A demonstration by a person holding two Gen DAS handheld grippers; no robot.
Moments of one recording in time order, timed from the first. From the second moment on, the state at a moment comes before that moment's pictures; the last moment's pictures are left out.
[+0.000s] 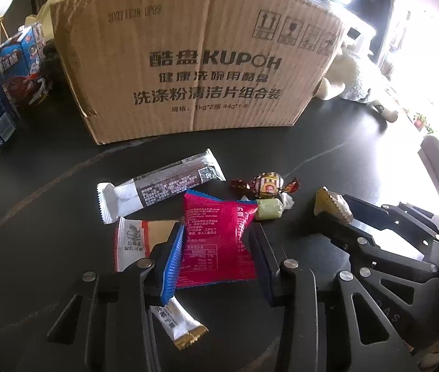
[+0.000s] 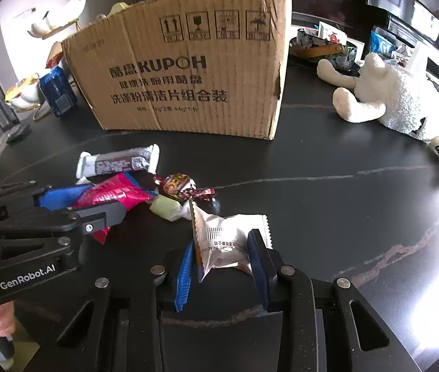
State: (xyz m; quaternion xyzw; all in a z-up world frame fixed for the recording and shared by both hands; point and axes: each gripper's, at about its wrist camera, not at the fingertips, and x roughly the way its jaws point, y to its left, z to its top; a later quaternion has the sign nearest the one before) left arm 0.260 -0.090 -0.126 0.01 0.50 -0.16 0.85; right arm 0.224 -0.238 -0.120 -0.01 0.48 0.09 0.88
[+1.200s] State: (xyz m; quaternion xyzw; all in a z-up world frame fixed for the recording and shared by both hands) left arm 0.231 -0.068 0.033 0.01 0.34 -0.17 0.92; right arm 0.208 -0.227 0.030 0.03 0.31 0.11 0.94
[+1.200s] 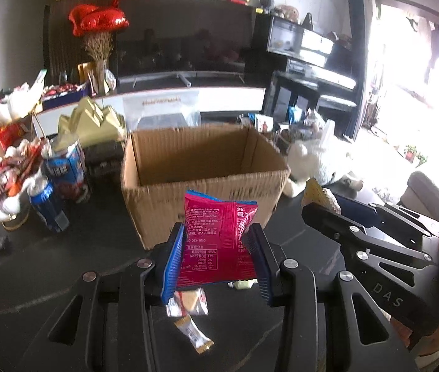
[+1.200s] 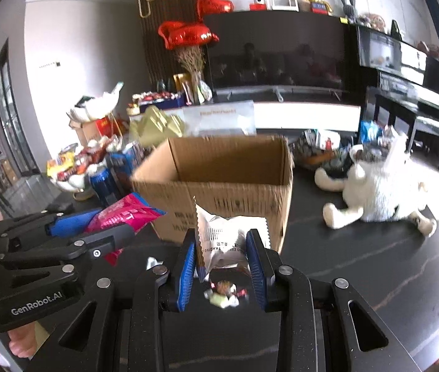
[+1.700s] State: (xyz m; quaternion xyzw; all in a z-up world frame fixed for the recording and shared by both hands) left arm 0.277 -0.063 0.075 0.01 0.32 -0.16 0.93; right arm 0.258 -0.219 0.067 0.01 0.29 0.13 0.95
